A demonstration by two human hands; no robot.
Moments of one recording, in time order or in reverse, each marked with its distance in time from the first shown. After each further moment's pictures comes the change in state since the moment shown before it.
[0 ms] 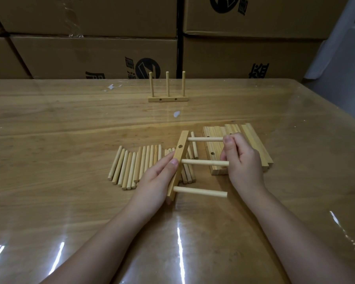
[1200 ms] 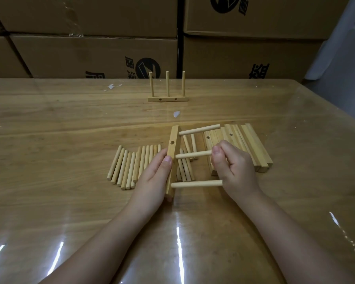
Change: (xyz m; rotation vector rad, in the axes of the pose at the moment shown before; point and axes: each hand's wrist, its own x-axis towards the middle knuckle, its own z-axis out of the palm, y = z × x) left_hand 0.002 -0.003 0.003 -0.041 0.104 0.007; right_hand -0.005 -0.023 0.000 0.015 -0.124 -0.190
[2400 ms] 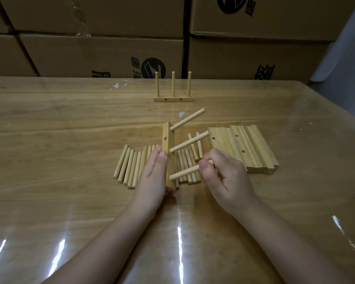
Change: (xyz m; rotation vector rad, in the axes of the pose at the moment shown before) left_hand 0.014 -0.014 -0.004 -0.101 0.089 0.007; right_hand -0.005 -0.033 0.010 0.024 -0.096 -0.095
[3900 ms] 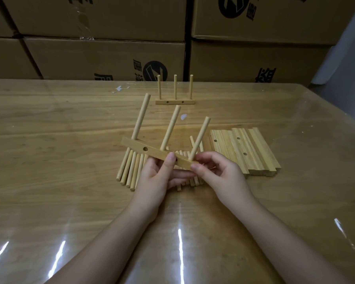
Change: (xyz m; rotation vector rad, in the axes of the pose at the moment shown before) left_hand -0.006 0.011 -0.002 -0.332 -0.197 0.091; right_hand 0.001 0.002 0.009 0.392 -0.067 0.577
